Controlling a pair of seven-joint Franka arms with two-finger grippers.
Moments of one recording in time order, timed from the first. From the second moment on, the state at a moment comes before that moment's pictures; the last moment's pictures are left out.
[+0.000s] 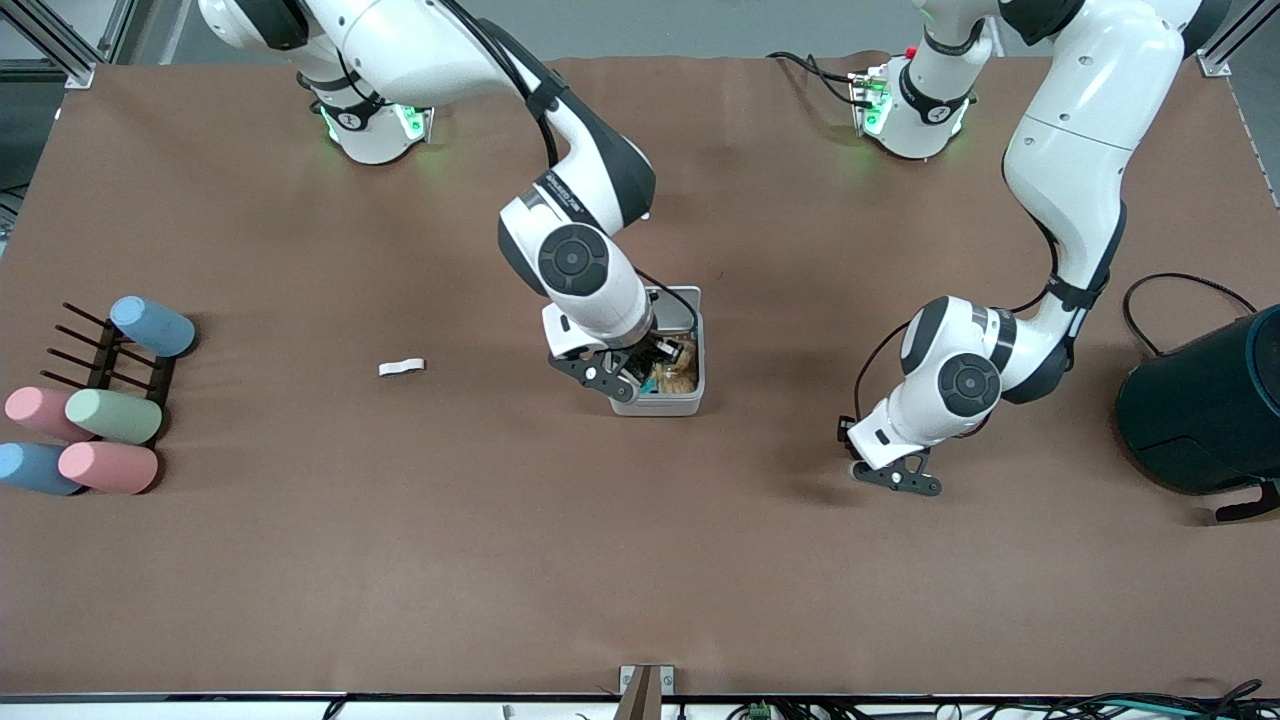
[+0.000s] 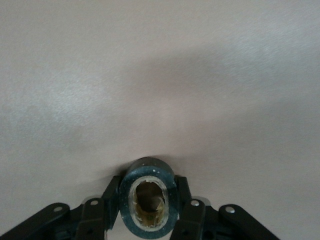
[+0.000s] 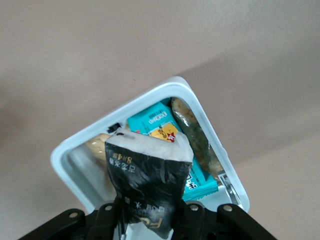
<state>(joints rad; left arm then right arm) -0.03 0.69 -0.27 -1.76 0.20 2.44 -0.15 0.72 0.71 0.02 -1.32 0.23 2.06 1.14</state>
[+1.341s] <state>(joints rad) -0.16 0.63 -0.58 -1.56 0.20 2.17 -0.77 0.43 0.57 -0.03 -1.40 0.23 1.77 0.87</state>
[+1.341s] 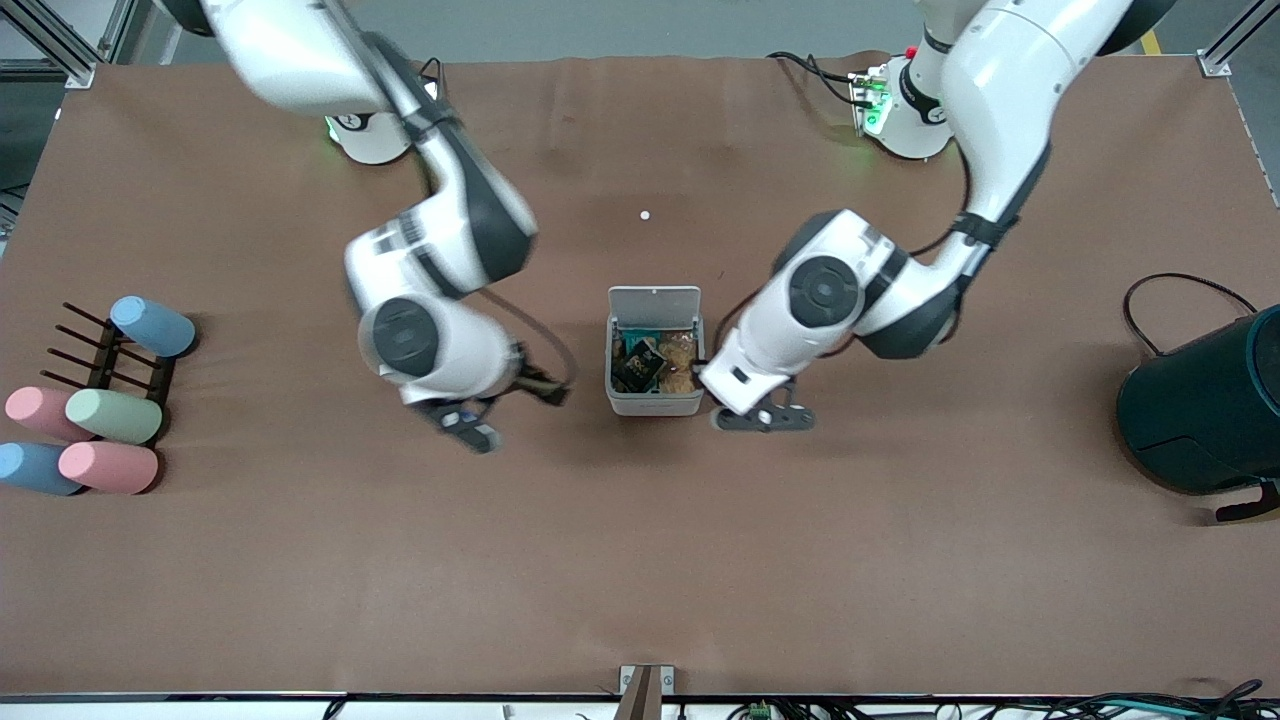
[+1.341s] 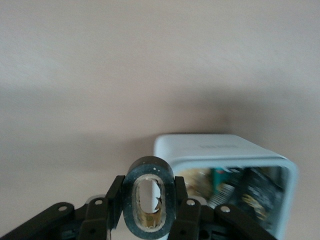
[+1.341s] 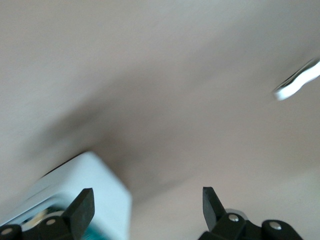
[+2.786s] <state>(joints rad) -0.26 0.71 -0.57 -1.54 0.44 2.19 -0.95 0.21 0.36 -0.01 -2.30 0.23 2.56 0.98</state>
